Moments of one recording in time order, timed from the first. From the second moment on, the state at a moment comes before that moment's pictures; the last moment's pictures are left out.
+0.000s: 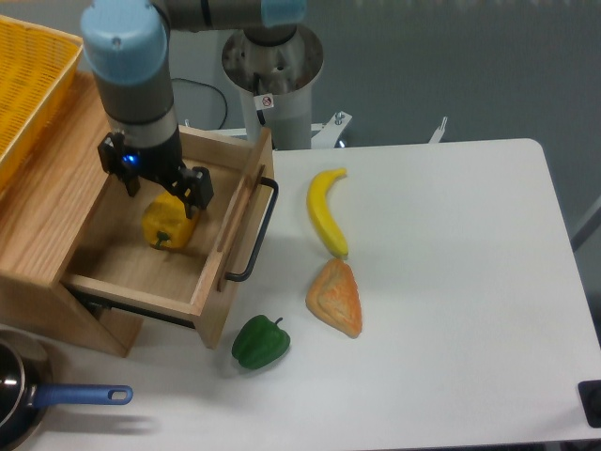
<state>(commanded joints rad) 2.12 -1.64 -1.48 -1.43 1.47 0.45</state>
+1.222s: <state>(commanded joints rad) 2.55 -1.67 -1.52 -1.26 1.48 0.91</state>
